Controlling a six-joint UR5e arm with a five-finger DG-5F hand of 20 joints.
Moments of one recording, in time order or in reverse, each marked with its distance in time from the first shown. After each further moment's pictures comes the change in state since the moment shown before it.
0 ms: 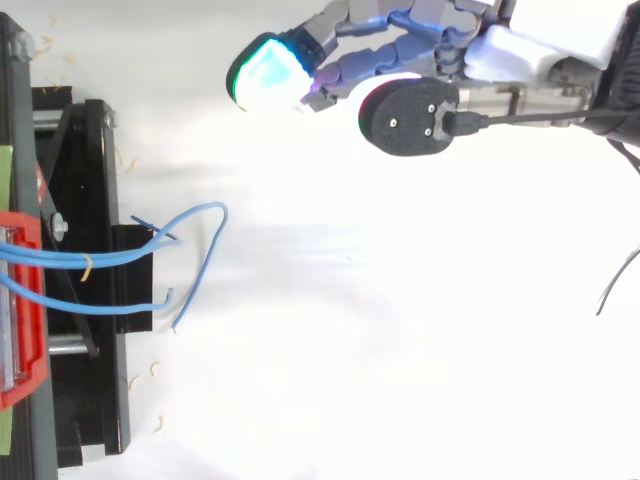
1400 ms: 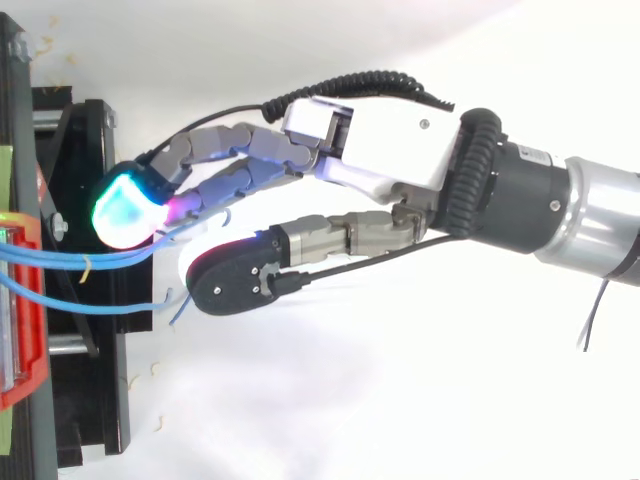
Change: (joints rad) arm 0.071 -0.210 0.278 -0.023 -0.009 -0.080
